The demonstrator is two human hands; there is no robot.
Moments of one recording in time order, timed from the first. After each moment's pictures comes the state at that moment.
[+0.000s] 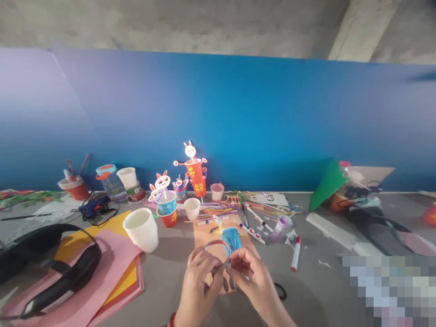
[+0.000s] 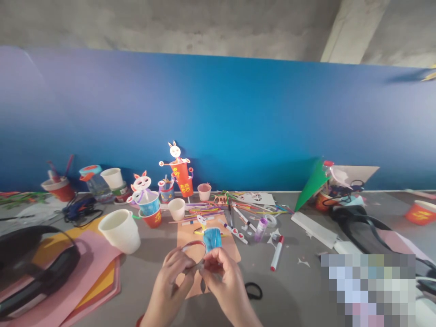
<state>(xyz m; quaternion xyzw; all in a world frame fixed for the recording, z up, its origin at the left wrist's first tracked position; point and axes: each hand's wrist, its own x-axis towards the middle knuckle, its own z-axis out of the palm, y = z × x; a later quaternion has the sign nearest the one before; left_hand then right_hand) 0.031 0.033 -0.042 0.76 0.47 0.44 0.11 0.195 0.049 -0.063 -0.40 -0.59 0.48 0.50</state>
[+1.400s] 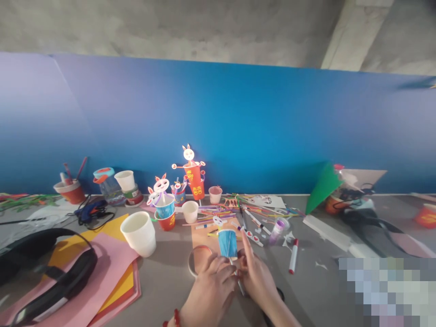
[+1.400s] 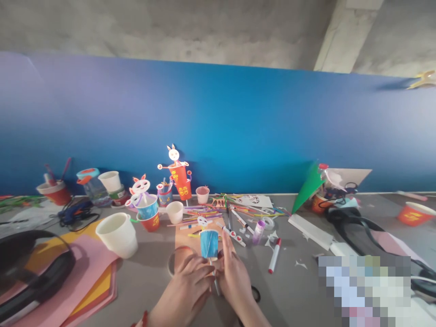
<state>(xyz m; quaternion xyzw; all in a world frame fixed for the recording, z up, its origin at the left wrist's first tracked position) 0.043 0.040 -0.044 0.90 0.36 0.23 0.05 0.219 0.077 -0.107 -0.56 -0.73 0.18 0.35</state>
